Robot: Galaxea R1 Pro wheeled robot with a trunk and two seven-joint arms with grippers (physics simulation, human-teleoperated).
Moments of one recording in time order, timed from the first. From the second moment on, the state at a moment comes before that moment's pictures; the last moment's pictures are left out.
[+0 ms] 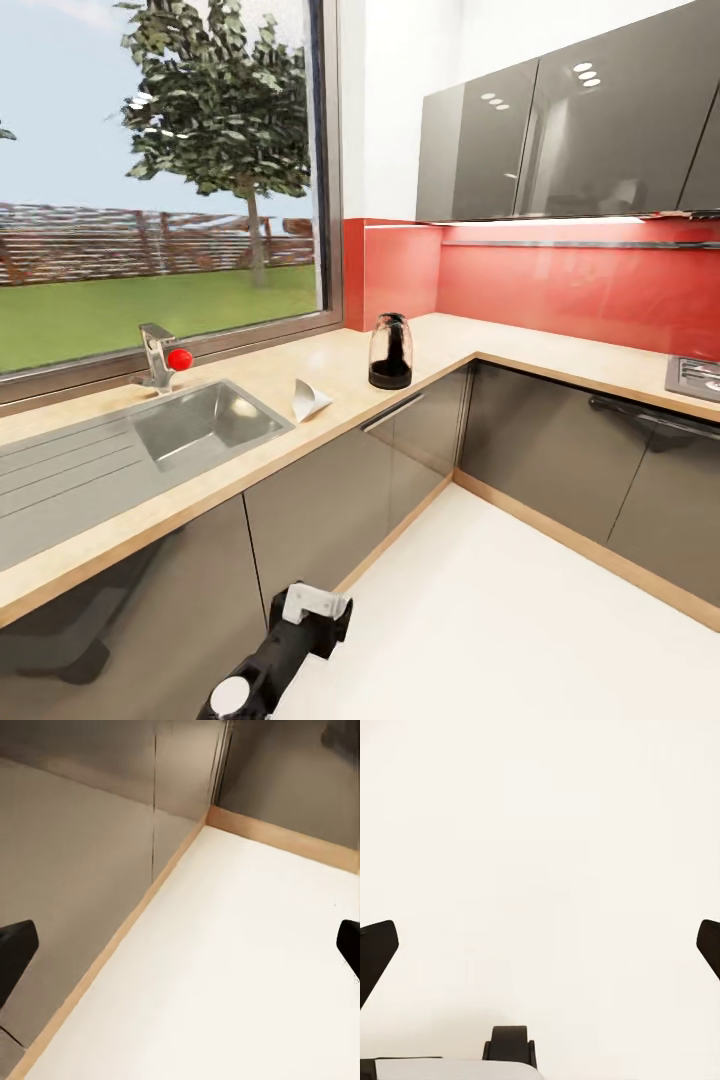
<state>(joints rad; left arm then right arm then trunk) 0.00 -0.17 -0.19 -1.45 -0.15 0.30 -0.16 -0.14 -0.07 0.01 -0.23 0.00 -0.21 0.00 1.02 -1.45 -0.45</state>
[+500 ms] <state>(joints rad) -0.46 -0.17 -0.19 -1.50 -0.15 0.51 -0.16 -0.14 -0.07 0.01 -0.23 0.00 -0.21 0.00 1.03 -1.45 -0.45</state>
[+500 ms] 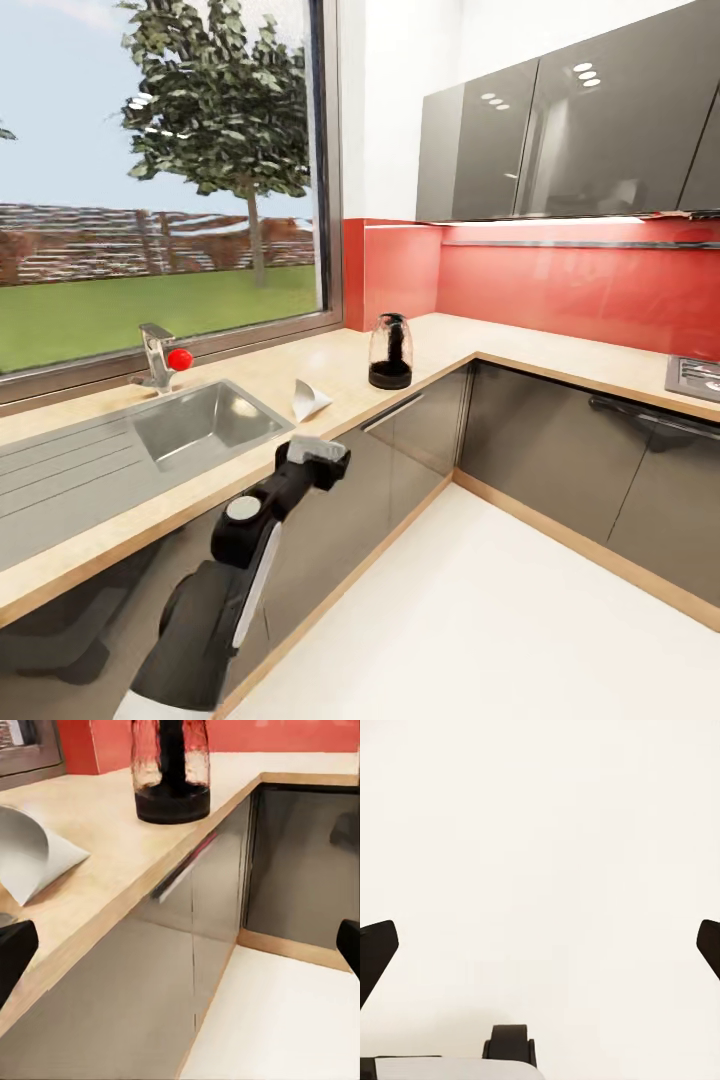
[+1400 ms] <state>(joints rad) -0.60 -0.17 -0.05 -1.50 -0.15 0.52 -0.16 -0.14 -0.06 0.03 -0.19 0.00 -0.21 0.00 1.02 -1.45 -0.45</state>
